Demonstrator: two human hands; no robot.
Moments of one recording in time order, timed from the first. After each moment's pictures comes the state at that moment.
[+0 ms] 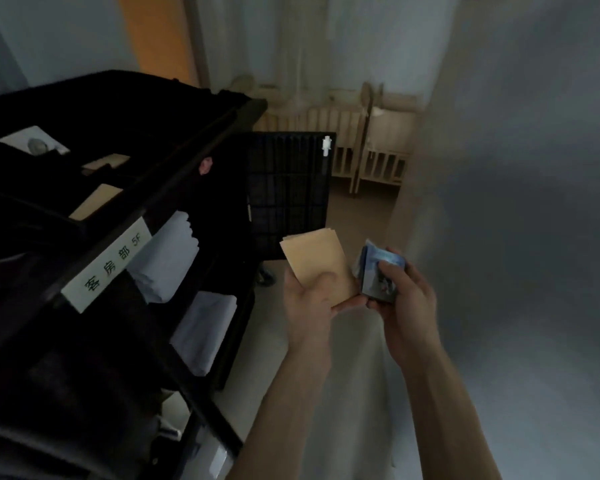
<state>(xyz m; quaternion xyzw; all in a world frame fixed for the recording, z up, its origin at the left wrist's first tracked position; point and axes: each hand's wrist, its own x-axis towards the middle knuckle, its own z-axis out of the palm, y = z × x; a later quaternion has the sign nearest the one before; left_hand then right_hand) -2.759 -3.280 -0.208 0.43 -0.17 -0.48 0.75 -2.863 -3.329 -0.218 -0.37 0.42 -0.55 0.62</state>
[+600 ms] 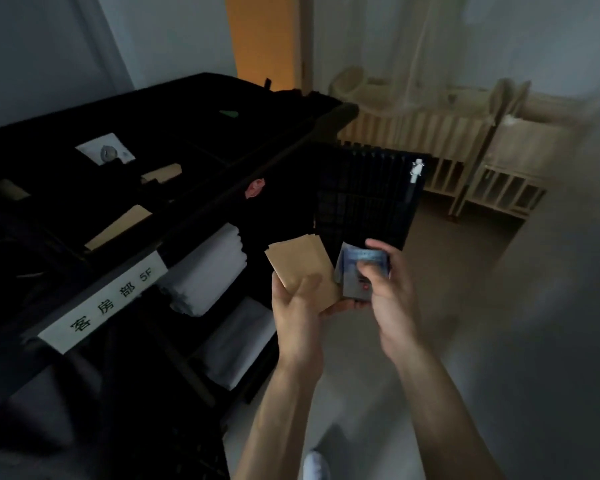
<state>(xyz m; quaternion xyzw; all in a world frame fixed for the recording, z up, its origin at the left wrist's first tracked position) -2.701 -3.457 -0.206 0.46 -0.14 -0.31 0.82 -2.764 -3.559 -0.230 -0.56 0.33 -0.44 0.62</state>
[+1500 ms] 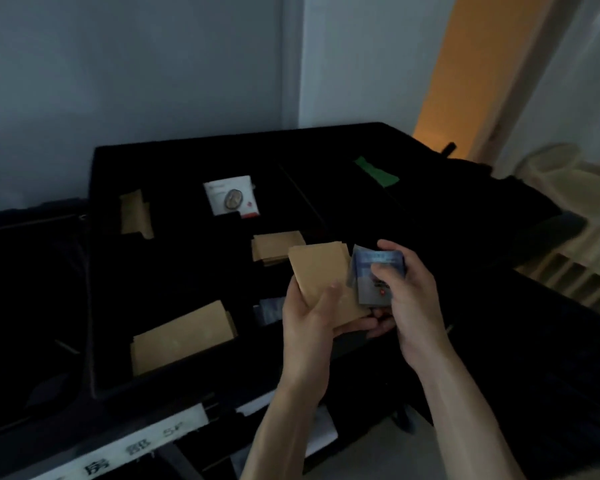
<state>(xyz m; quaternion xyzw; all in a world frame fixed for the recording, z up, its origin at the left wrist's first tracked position) -2.387 -3.572 -0.193 0.45 -0.09 -0.11 0.88 -2.393 -3.705 -0.185 -0.67 0.13 -0.23 0.70</state>
